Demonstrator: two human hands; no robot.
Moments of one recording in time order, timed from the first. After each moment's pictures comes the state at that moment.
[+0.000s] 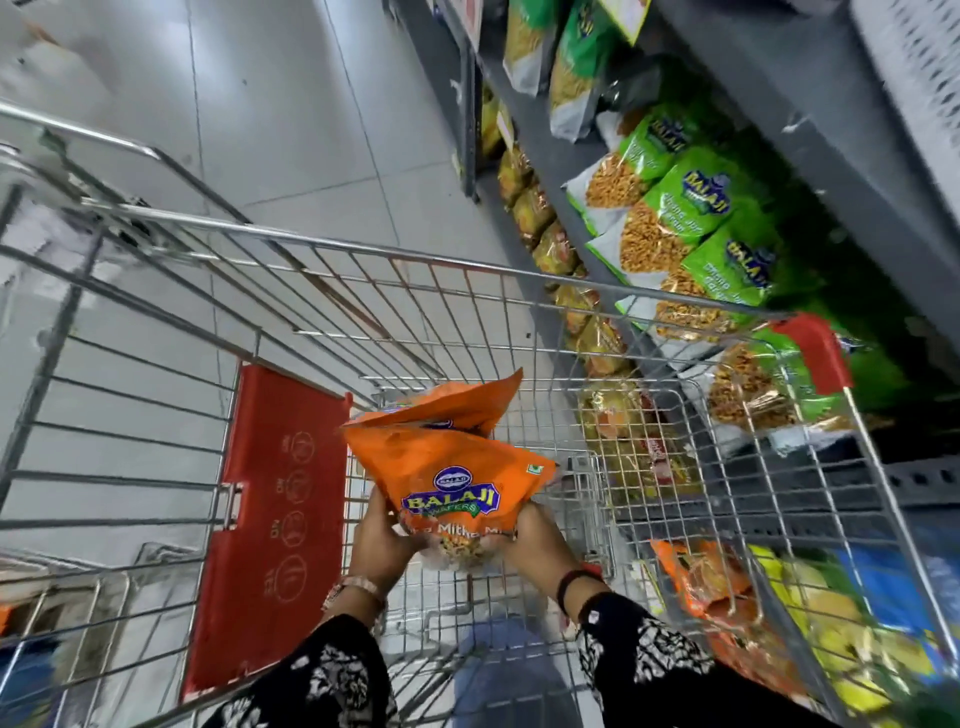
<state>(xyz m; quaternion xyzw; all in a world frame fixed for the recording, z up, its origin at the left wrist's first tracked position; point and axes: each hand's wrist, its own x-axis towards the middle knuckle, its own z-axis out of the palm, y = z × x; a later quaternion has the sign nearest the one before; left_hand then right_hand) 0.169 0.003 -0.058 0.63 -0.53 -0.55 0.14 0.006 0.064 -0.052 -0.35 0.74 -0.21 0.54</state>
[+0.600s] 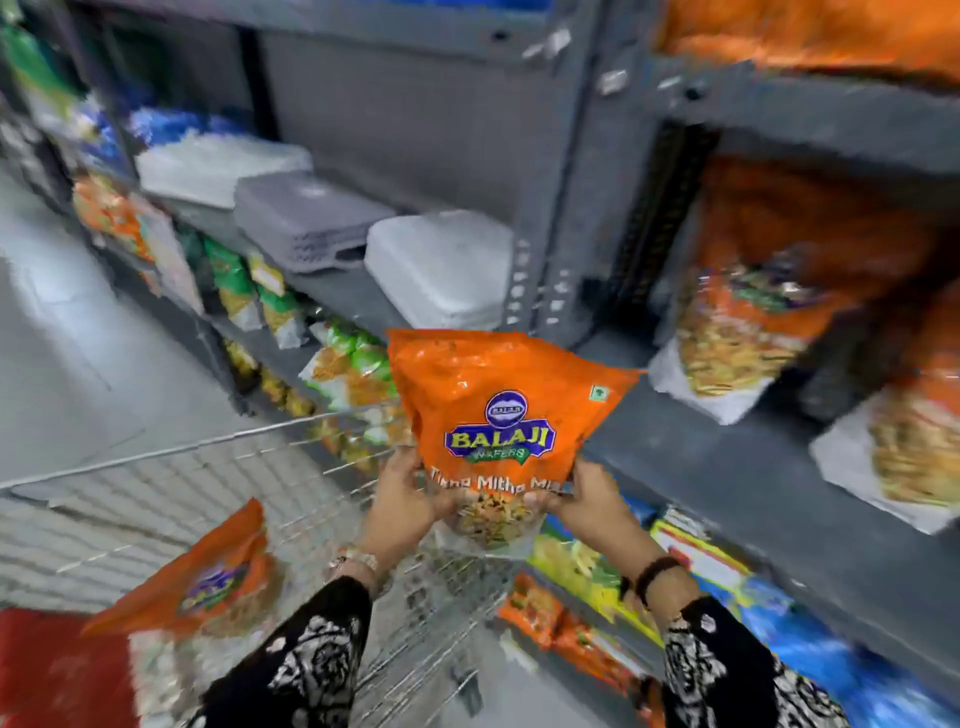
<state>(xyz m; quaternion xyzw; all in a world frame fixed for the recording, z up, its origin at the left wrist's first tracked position) -0.029 0.144 0.189 0.22 -0.74 -0.61 0.19 -0.139 0.306 0.207 -0.28 0.81 -0.47 0.20</state>
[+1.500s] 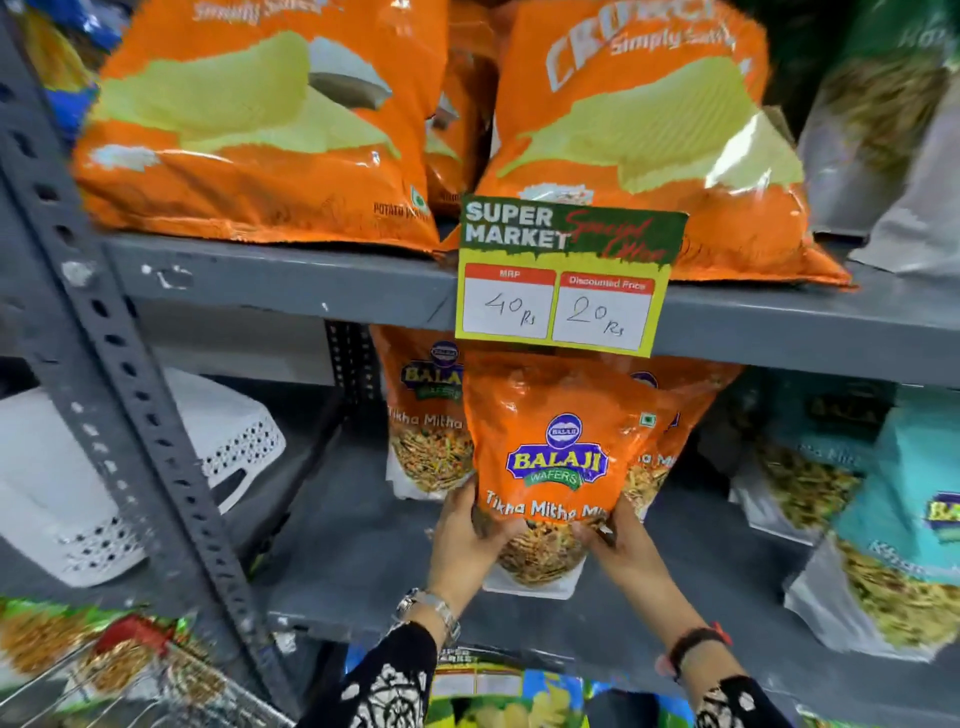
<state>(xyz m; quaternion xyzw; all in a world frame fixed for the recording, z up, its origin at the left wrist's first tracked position) -0.258 0.356 0.230 -0.03 -0.78 -0.62 0.06 -0.258 0.534 0.231 -0.02 0.82 -0.58 -0.01</state>
